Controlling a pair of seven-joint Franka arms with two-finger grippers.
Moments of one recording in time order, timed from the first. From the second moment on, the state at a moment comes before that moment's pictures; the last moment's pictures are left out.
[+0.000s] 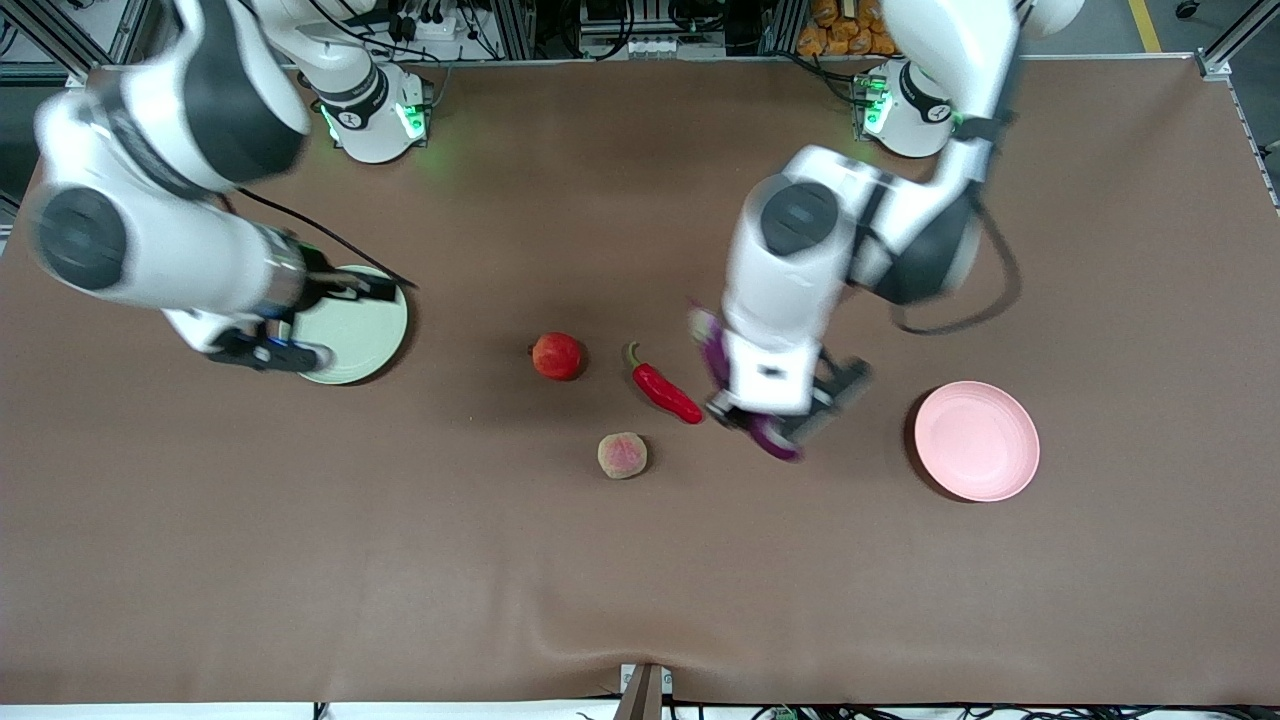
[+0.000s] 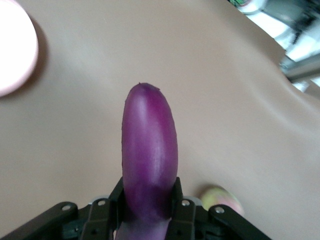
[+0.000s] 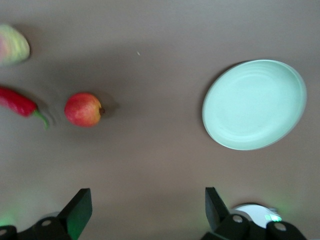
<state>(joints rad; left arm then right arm) -0.64 0.57 0.18 -1.31 0.00 2.00 -1.12 0.18 0.29 0.14 -1.54 0.15 1.53 0.52</state>
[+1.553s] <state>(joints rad) -0.02 0.60 -0.01 -1.79 0.20 2.43 -0.22 0.48 0.68 0.14 -1.59 0.15 2.12 1.17</state>
